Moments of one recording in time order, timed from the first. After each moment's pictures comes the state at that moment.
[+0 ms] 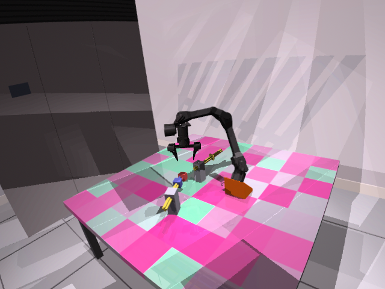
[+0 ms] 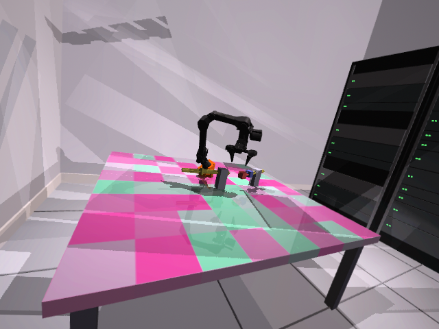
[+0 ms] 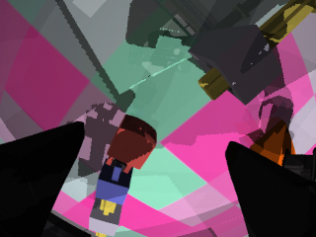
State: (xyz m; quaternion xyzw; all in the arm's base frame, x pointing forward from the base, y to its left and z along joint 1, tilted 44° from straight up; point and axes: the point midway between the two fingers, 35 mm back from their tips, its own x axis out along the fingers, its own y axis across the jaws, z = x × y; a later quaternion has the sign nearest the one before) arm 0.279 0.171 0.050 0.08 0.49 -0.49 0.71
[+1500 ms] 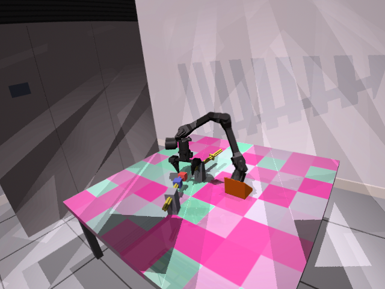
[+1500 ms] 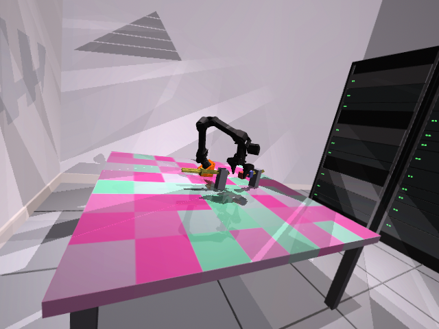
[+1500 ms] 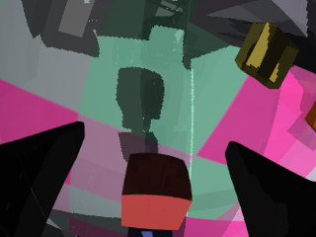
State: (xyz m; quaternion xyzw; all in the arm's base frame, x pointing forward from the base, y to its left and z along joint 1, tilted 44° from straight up) arm 0.281 0.127 -0.021 0.23 0.40 -0.57 0.68
